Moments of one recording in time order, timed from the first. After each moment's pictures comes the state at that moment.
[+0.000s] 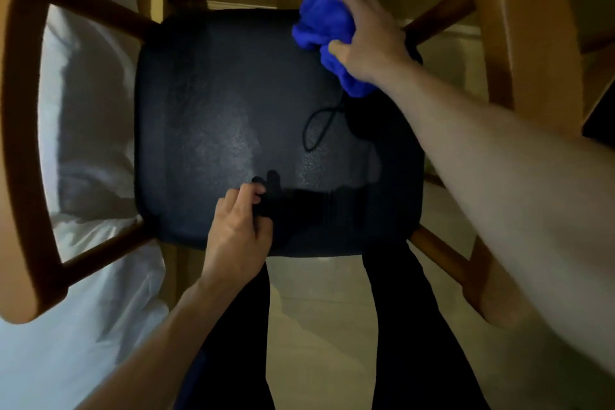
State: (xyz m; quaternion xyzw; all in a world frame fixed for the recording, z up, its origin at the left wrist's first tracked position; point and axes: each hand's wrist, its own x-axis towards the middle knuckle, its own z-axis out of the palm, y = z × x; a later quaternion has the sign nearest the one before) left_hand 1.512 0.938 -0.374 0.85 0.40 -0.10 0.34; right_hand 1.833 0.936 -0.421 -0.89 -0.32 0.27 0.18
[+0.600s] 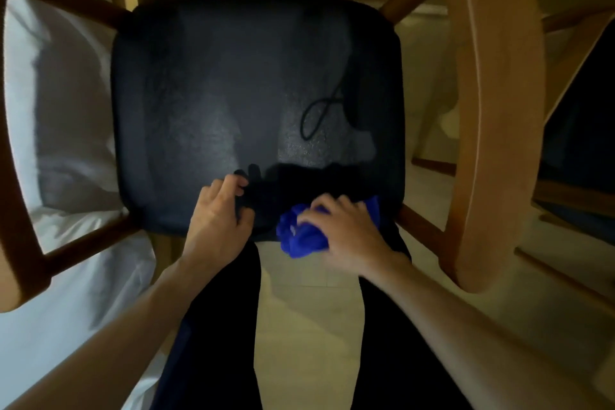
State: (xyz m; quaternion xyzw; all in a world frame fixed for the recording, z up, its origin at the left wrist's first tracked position) left_hand 1.508 0.941 -0.379 0.86 0.37 -0.16 0.32; right_hand 1.630 0.752 -0.411 -0.77 -0.46 0.42 0.08
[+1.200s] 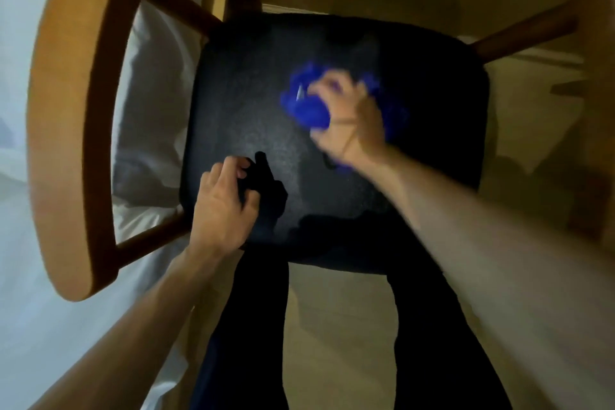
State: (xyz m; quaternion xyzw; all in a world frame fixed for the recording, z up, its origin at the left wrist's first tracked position) left_hand 1.495 1.018 -0.369 0.84 0.45 -0.11 0.29; right_hand 1.711 0.957 -0.448 -0.84 -0.45 0.27 0.15
